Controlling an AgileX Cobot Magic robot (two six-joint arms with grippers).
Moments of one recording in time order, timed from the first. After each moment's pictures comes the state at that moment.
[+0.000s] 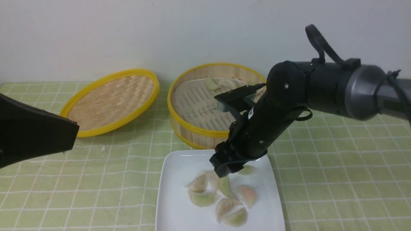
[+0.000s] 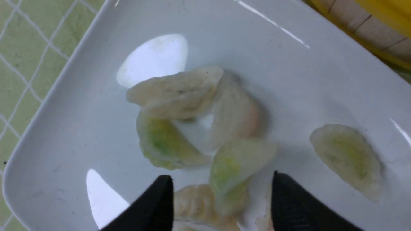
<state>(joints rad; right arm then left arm) 0.59 1.91 -1.41 0.36 0.93 -0.23 -0.52 0.89 -1.34 -0.27 1.27 -0.02</state>
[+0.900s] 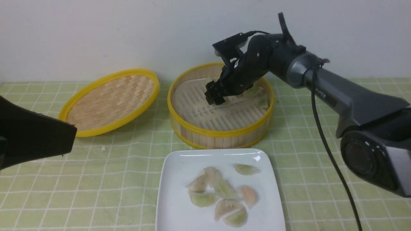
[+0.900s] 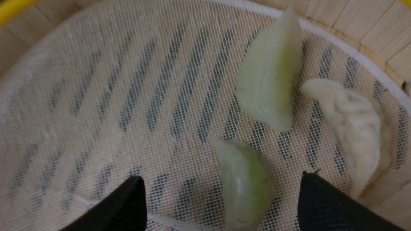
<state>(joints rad) 0.43 2.55 -2.34 0.20 0.91 -0.28 -0.52 0.89 -1.33 -0.26 1.28 -0.13</state>
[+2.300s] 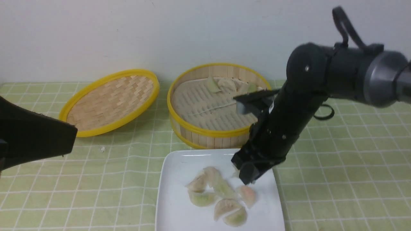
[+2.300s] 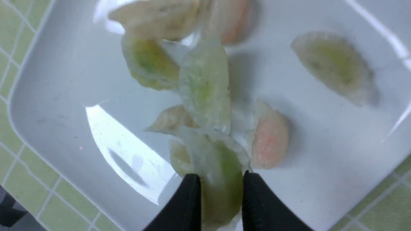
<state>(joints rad) 0.51 1.90 -1.37 0.39 1.12 -0.26 -0.52 0.89 -1.33 -0.26 1.28 -0.10</state>
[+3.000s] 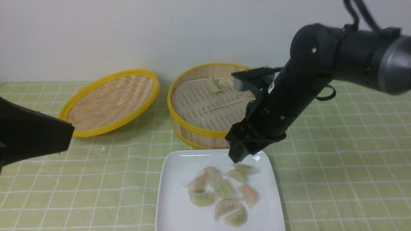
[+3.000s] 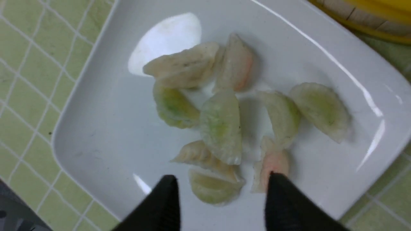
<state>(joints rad) 0.52 1.78 -1.49 0.37 1.17 -0.20 -0.52 0.89 -1.33 -0.24 1.28 -0.06</state>
